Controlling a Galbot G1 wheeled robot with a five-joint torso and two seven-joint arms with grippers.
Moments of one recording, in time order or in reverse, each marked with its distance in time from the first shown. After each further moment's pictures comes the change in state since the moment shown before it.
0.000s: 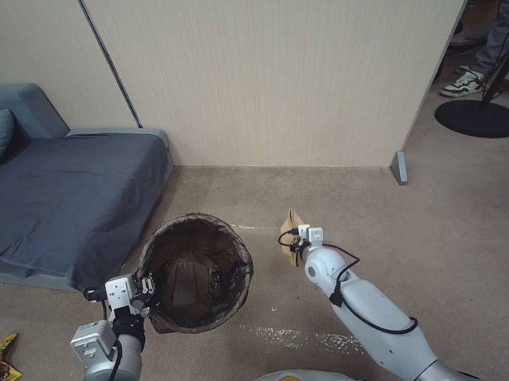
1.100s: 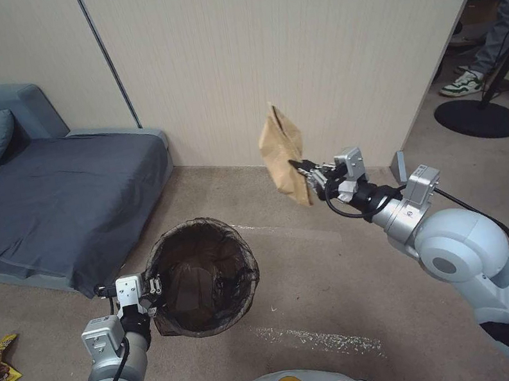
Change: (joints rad) left arm -0.022 0.040 0.033 0.000 0.016 0.059 -0.004; right arm -0.171 -0.477 0.289 0.919 0.221 0.028 -0.514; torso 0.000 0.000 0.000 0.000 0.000
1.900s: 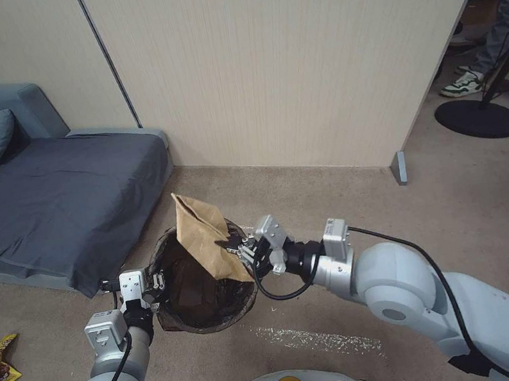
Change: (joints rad) left arm -0.025 0.014 0.016 0.000 -0.007 0.012 0.002; right arm 0.249 -0.052 -0.602 -0.022 -0.020 -0.043 0.108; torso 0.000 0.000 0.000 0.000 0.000
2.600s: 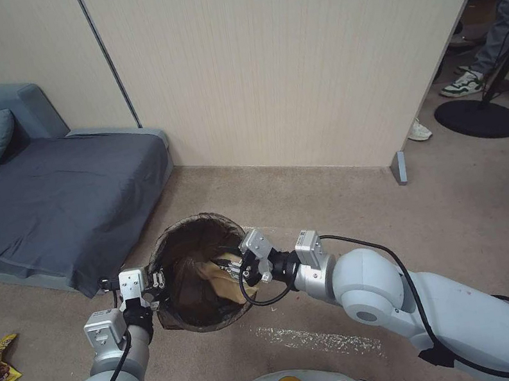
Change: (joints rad) left arm -0.007 -0.001 -0.003 0.000 -0.007 0.002 0.002; right arm 0.076 0.037 -0.138 -0.088 -0.037 -0.050 0.079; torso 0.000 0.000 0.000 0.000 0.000
